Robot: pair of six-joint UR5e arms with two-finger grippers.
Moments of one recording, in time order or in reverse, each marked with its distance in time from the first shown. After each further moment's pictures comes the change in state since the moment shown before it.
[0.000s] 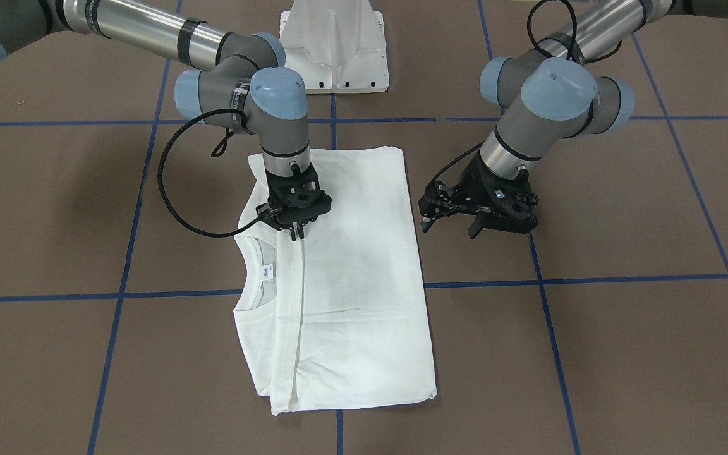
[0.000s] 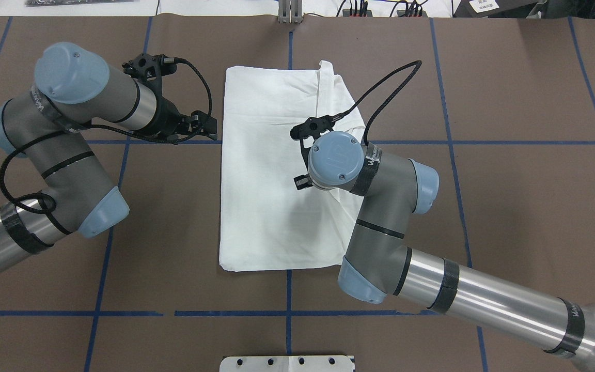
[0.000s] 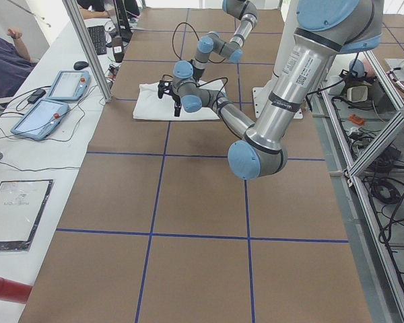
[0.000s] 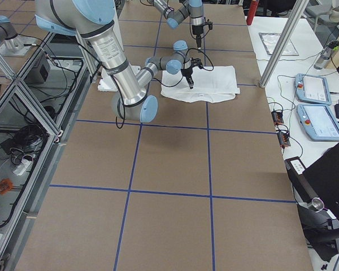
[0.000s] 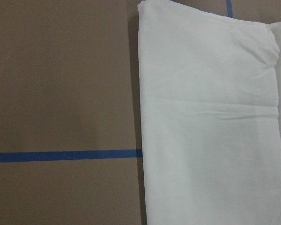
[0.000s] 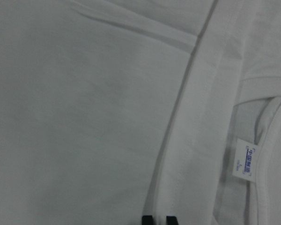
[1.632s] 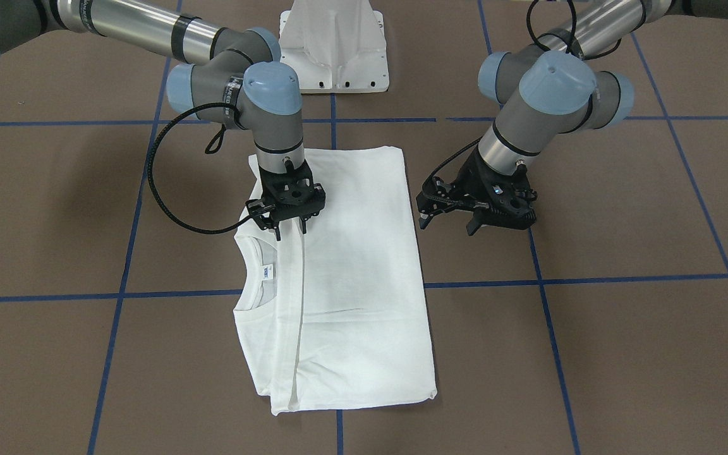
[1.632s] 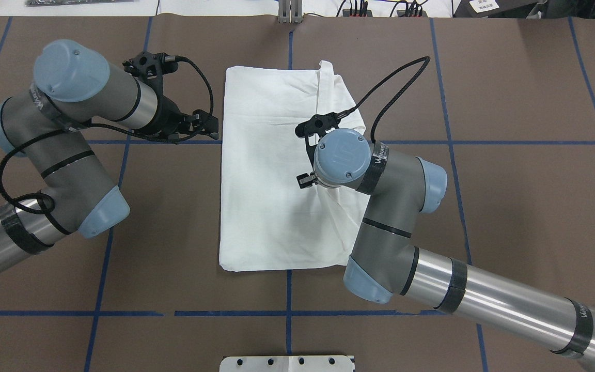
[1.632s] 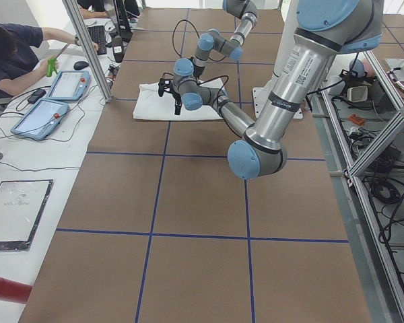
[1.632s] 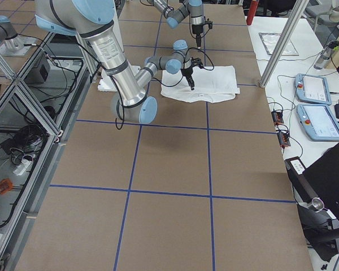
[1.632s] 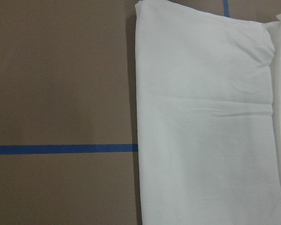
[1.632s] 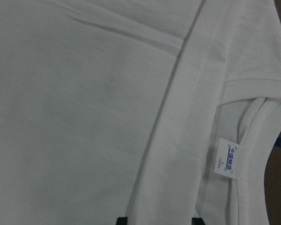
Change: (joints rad) left arm 0.000 -0.003 -0.012 0.012 -0.002 0.000; right arm 0.009 -0.018 0.032 -0.016 -0.002 -0.007
